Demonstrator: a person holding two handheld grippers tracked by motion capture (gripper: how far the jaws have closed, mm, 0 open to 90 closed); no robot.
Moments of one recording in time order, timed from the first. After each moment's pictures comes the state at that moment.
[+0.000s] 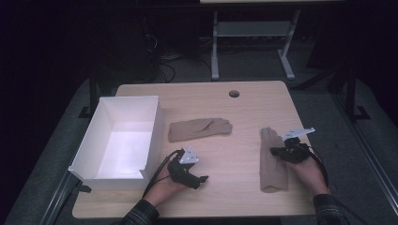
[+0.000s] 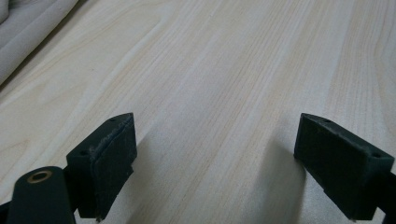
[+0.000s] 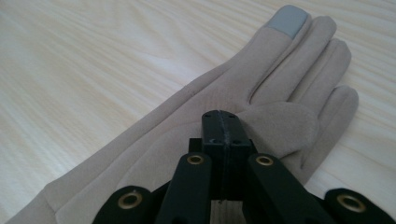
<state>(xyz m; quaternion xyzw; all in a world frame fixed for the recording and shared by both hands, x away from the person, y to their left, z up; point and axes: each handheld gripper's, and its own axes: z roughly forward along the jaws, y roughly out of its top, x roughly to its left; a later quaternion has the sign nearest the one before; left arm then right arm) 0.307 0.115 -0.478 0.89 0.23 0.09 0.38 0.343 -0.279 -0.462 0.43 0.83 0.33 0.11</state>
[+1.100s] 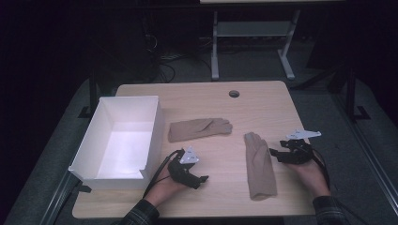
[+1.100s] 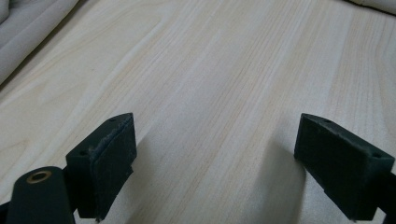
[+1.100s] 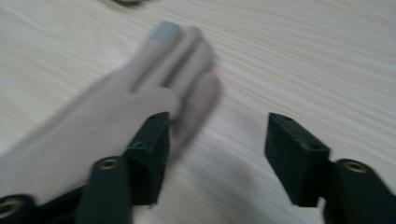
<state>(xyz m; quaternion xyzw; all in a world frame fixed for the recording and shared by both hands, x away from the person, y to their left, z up) 0.307 0.114 -0.478 0.89 0.23 0.10 0.38 0.334 -0.289 -0.459 0.46 0.80 0.35 0.18</state>
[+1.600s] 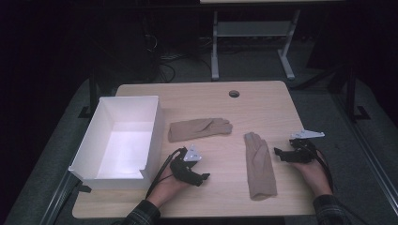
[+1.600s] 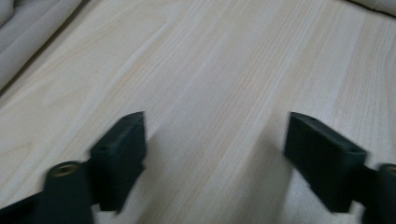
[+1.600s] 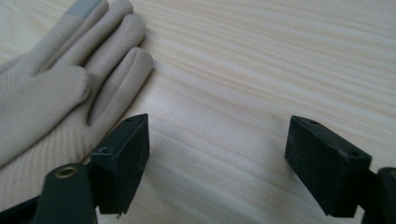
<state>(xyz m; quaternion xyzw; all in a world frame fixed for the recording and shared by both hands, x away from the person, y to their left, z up) 0.310 0.105 -0.471 0.90 0.25 0.10 0.36 0.346 -0.308 -0.481 0.49 0.77 0.34 0.20</state>
